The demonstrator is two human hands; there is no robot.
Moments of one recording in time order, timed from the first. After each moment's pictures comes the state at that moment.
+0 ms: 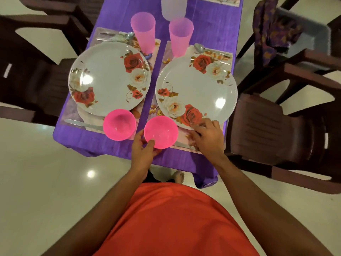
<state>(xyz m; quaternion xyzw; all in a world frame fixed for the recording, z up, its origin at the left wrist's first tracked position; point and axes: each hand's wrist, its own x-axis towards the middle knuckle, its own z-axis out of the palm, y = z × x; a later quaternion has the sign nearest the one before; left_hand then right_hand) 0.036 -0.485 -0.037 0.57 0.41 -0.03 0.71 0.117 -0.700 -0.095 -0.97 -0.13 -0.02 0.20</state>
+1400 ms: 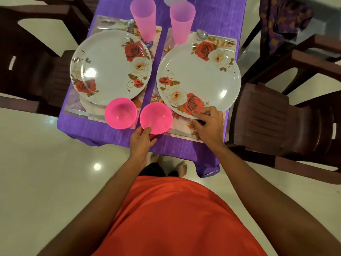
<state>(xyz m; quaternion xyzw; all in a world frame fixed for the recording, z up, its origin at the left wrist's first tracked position) 0.030 -0.480 -0.032 0.51 0.44 -0.05 0.73 0.113 -0.695 -0.099 -0.93 -0.02 0.02 0.36</state>
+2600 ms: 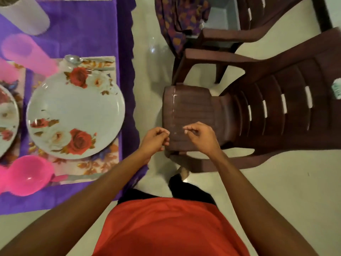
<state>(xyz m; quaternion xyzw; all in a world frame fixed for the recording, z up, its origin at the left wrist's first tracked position) 0.175 -0.825 -0.057 0.70 0.22 -0.36 0.58 0.156 -1.026 -0.077 -0.90 0.08 0.14 0.40</state>
